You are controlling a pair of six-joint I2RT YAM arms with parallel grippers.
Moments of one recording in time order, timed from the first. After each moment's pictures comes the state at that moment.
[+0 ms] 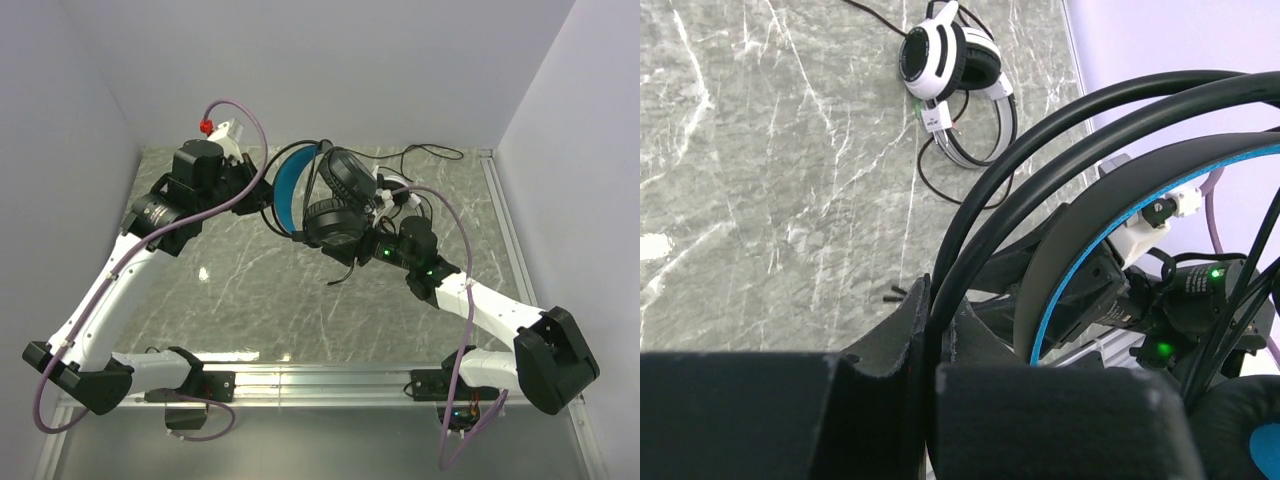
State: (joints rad) left arm -0.53 1.22 1.54 -0.75 0.10 -0.65; right arm 0.56 1.21 0.62 0.47 -0.53 0.64
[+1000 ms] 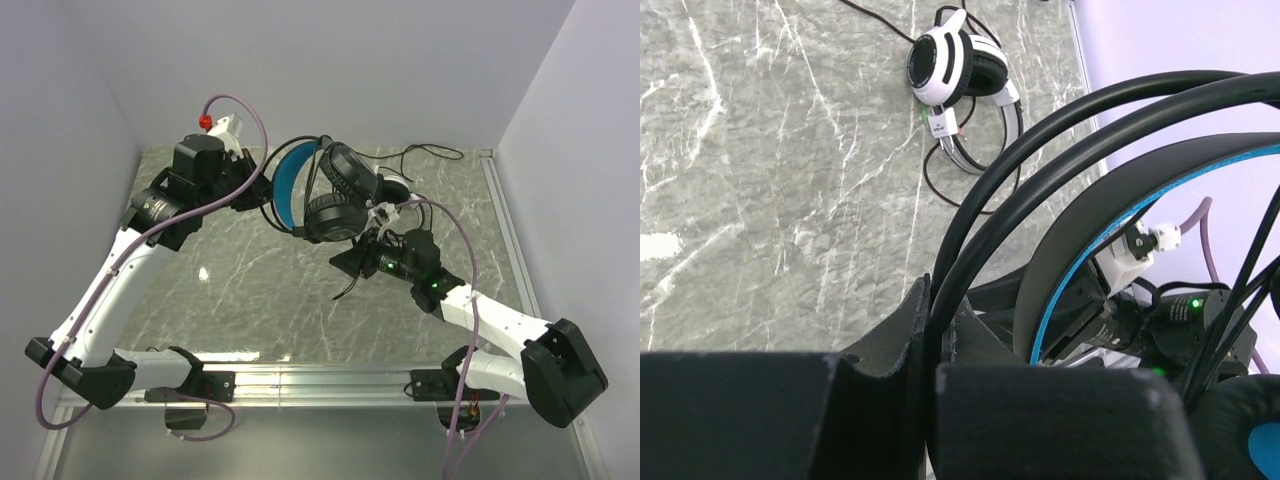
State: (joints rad) left arm -0.53 1.25 1.60 -0.79 0.07 -0.65; right arm 0.58 1.14 0.51 0.44 -0.47 0.62
